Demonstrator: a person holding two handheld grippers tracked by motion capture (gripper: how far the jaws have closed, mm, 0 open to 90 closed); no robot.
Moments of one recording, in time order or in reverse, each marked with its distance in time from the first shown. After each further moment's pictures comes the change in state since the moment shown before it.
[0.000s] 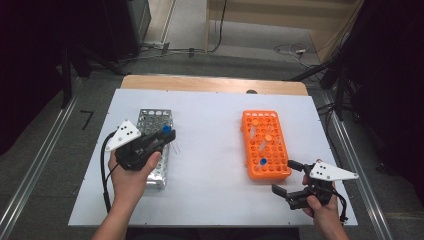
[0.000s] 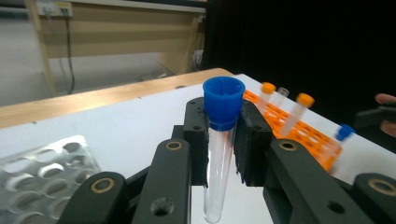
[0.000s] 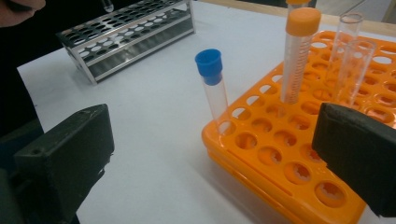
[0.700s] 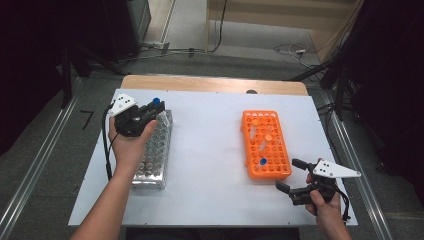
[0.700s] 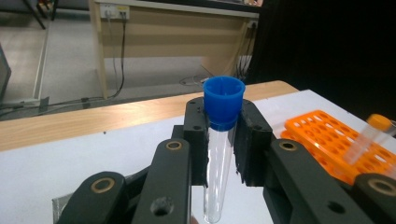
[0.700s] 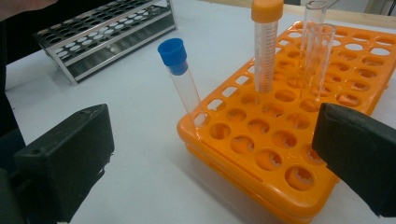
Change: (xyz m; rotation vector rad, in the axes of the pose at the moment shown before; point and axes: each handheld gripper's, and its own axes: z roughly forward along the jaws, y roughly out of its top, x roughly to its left) left arm 0.067 0.012 0.047 -0.016 0.178 -0.054; right arm -0.013 -0.006 -0.001 0.006 -0.044 0.041
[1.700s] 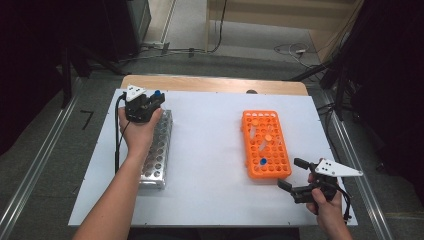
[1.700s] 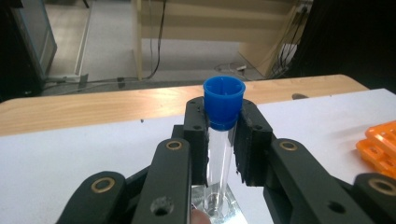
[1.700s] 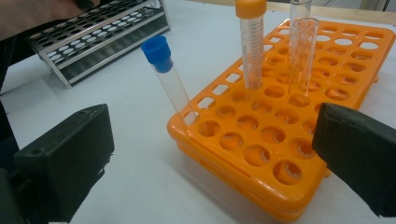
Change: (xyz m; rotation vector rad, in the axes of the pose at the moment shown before) left arm 0.025 -0.012 0.057 0.077 0.152 -0.029; right arm -0.007 -0.003 0.000 -0.009 -0.009 0.020
